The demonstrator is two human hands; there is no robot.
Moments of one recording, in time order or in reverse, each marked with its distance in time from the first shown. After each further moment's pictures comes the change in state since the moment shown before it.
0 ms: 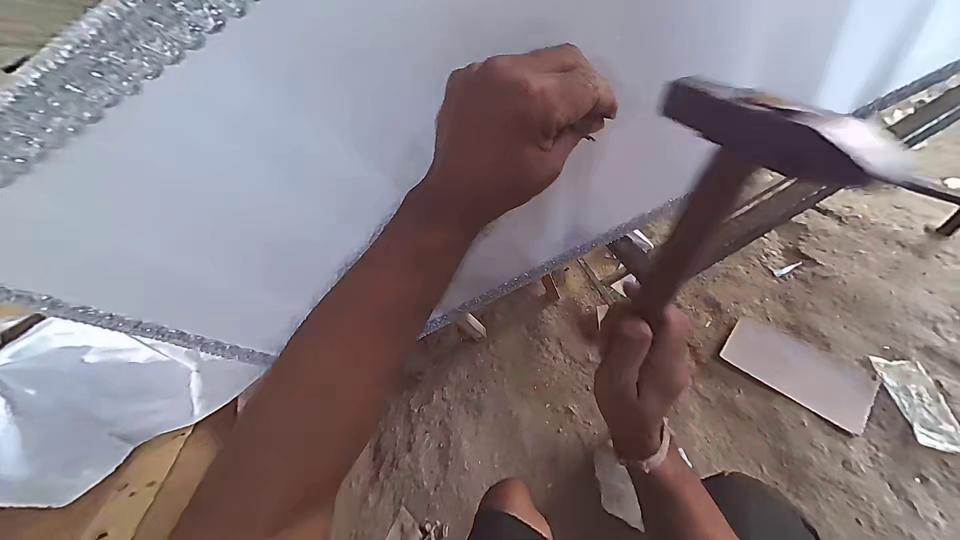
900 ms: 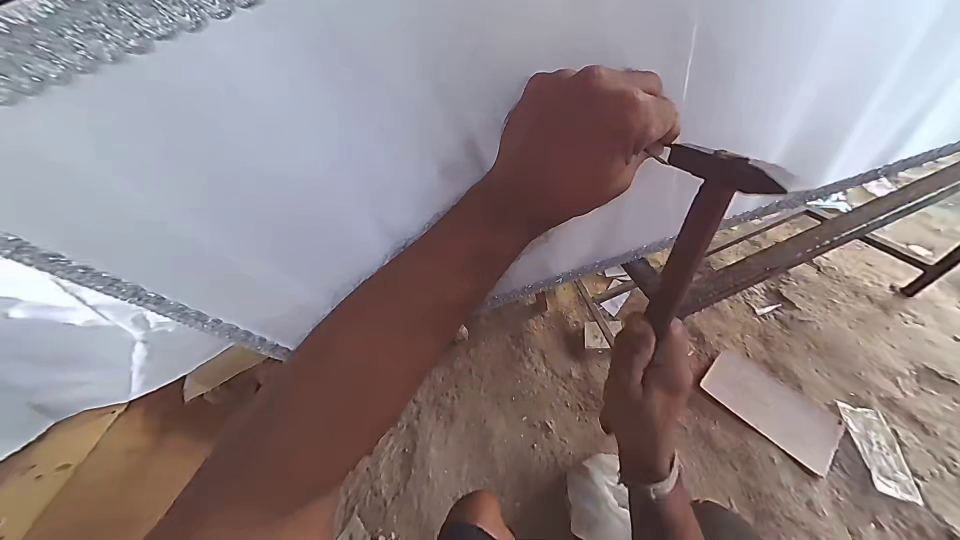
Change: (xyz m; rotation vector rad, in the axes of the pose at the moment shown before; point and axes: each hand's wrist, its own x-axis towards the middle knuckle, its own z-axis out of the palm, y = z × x) left_hand 0.000 0.005 0.002 0.061 -0.017 -0.074; right_hand 0.000 -0.002 -0.005 -0.200 -0.022 0.079
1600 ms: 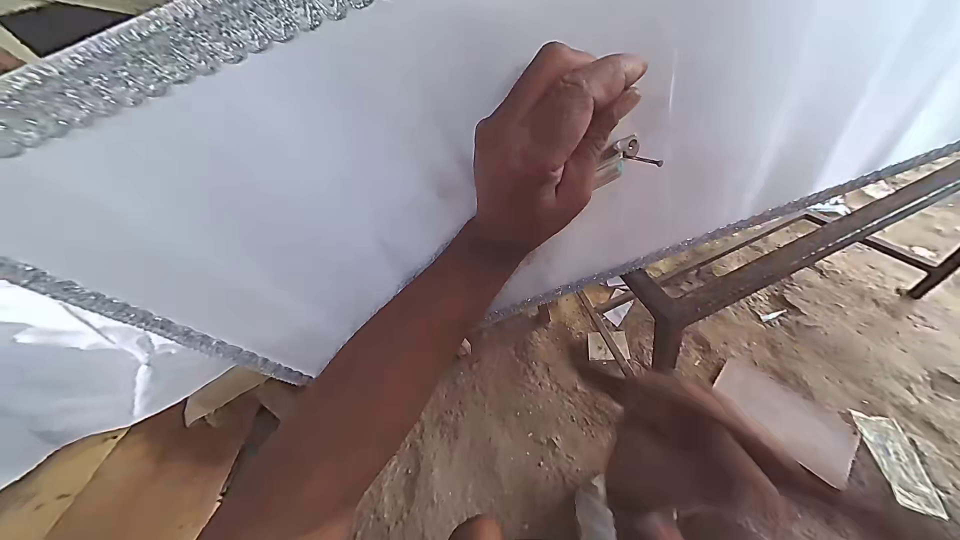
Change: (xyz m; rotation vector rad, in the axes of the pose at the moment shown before) left_hand -0.013 -0.003 0.012 -0.231 0.712 0.091; right_hand -0.011 -0.005 -0.017 0.485 0.113 -0.110
